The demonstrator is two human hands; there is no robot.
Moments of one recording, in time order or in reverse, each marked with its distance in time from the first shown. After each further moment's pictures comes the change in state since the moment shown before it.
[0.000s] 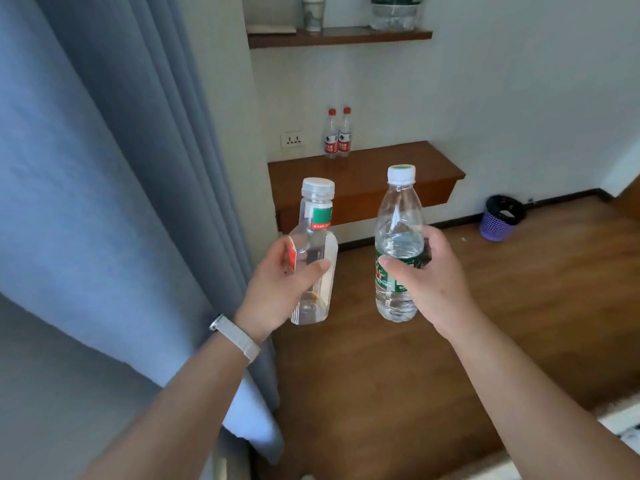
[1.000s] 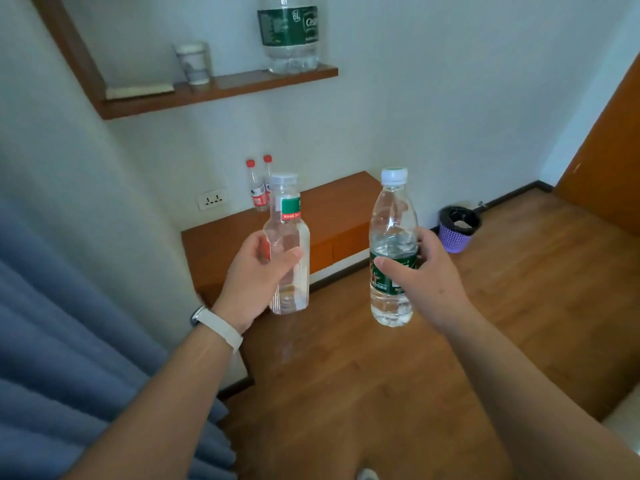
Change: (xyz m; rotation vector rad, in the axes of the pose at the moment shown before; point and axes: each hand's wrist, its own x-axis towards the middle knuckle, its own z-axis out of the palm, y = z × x) left_hand 0.266 0.064 0.136 0.122 -0.084 0.063; right_hand 0.231 0.026 -0.113 0.034 0.169 0.029
